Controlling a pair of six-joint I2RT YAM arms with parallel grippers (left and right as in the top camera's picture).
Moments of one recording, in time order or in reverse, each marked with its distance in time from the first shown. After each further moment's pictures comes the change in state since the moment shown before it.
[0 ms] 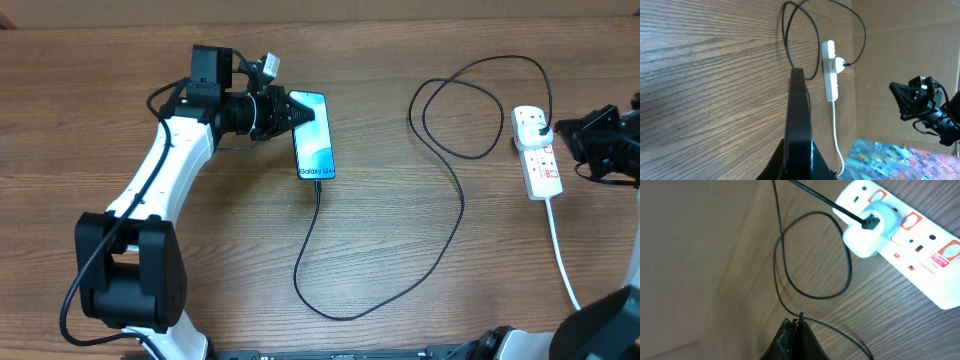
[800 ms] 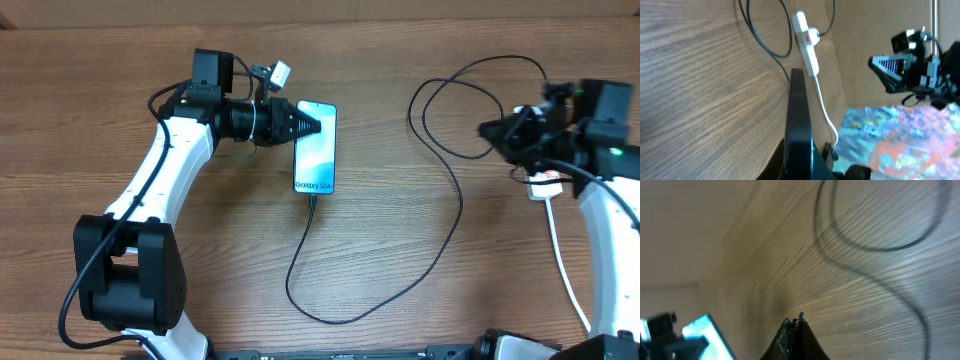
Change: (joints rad) left arm 0.000 -0.016 0.000 -0.078 0.161 0.196; right arm 0.288 -0.142 -0.092 0.005 0.002 0.034
